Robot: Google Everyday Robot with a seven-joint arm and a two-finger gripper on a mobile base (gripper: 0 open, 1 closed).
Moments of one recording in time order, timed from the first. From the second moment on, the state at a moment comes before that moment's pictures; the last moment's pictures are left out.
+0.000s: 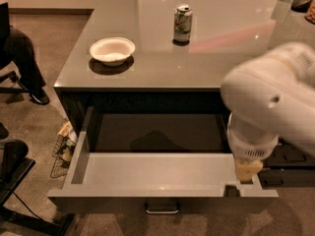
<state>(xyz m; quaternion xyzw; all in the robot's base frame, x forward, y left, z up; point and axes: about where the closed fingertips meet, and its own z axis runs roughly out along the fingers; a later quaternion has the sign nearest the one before) 0.401 -0.211 0.776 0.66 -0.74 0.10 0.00</state>
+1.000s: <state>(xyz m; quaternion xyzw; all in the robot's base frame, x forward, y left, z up) 0.442 -0.252 0.783 0.67 -0.73 -0.01 -0.09</state>
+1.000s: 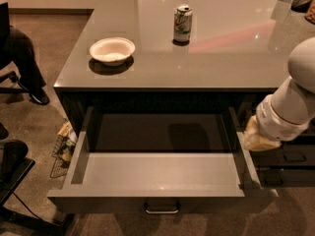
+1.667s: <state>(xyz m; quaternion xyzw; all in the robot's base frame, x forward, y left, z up) 0.483 -0.234 0.731 0.67 -0.72 -0.09 -0.17</state>
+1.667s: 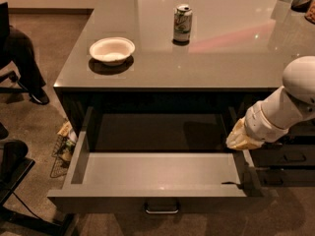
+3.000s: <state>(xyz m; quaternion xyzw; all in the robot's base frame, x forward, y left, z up) 0.420 -0.209 0.635 0.66 -0.73 -0.09 -0.14</state>
